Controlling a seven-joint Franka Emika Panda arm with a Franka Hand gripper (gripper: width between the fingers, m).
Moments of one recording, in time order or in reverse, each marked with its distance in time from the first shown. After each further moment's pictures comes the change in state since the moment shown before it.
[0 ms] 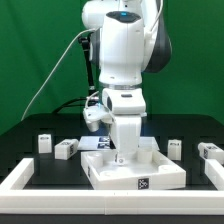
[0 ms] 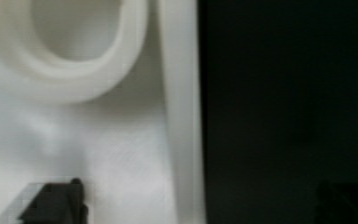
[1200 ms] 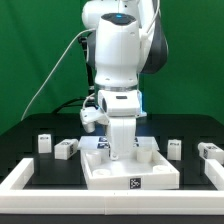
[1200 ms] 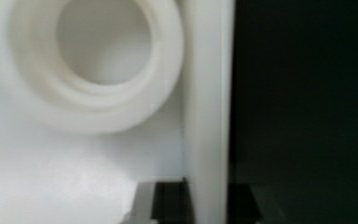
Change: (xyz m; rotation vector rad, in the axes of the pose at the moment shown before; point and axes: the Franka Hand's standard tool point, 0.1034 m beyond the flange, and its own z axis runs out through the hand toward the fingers) arm -0.004 0.001 -0.001 -0.009 -0.001 0.008
